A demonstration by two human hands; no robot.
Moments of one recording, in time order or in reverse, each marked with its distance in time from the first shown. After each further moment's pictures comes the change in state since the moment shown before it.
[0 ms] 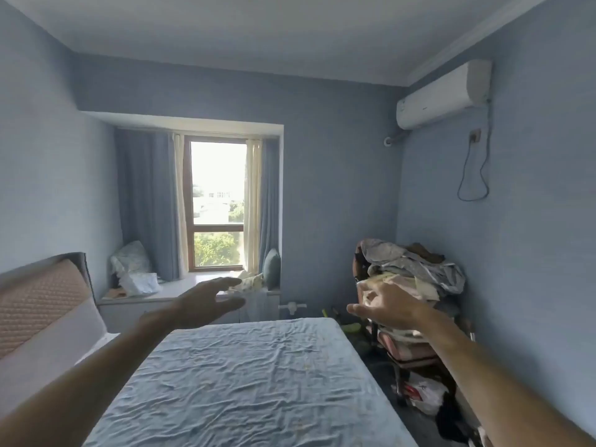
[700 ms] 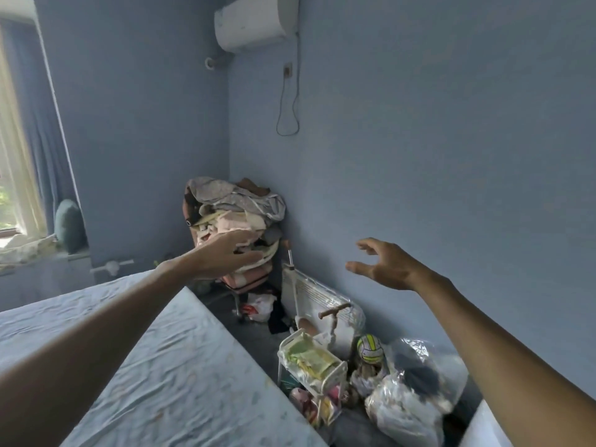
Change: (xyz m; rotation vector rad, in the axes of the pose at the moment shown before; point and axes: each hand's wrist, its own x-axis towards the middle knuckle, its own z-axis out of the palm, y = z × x) left_hand 0.123 0.324 0.262 -0.229 -0.378 0.470; right_hand -0.261 0.242 -0.122 -0.056 0.210 0.607
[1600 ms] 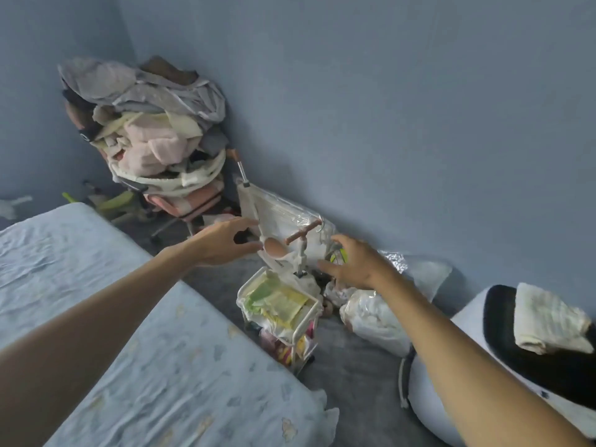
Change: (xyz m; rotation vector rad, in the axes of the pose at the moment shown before) left_hand 0.293 -0.097 0.263 0.077 -0.385 -0.001; right_hand 0.182 0.212 0.166 0.015 -0.207 0.309
